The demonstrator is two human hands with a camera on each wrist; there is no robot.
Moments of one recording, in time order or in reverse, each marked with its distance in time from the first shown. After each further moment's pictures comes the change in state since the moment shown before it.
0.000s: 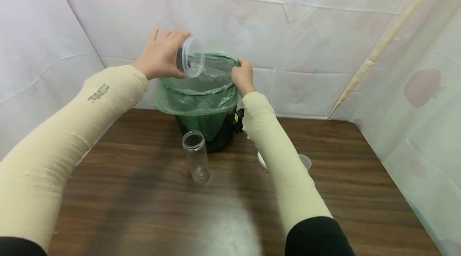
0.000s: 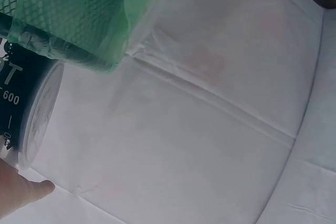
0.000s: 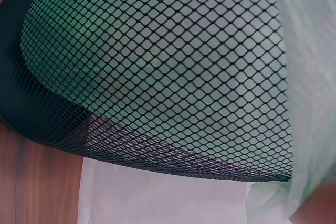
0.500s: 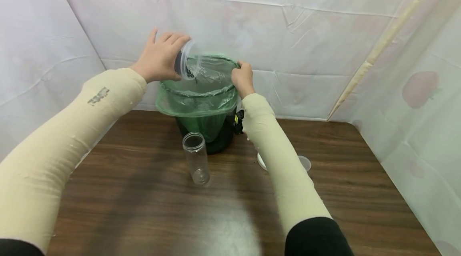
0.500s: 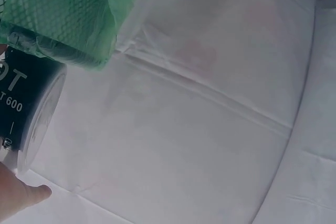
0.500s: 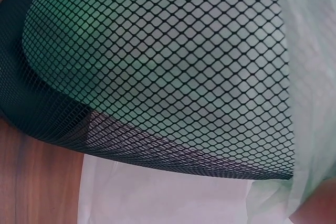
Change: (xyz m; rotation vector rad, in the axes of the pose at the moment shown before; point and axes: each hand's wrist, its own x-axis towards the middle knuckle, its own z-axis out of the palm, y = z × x) left_hand -0.003 -0.006 0.005 0.091 0.048 0.058; right_hand 0.000 0.003 0.000 0.016 0.000 -0.005
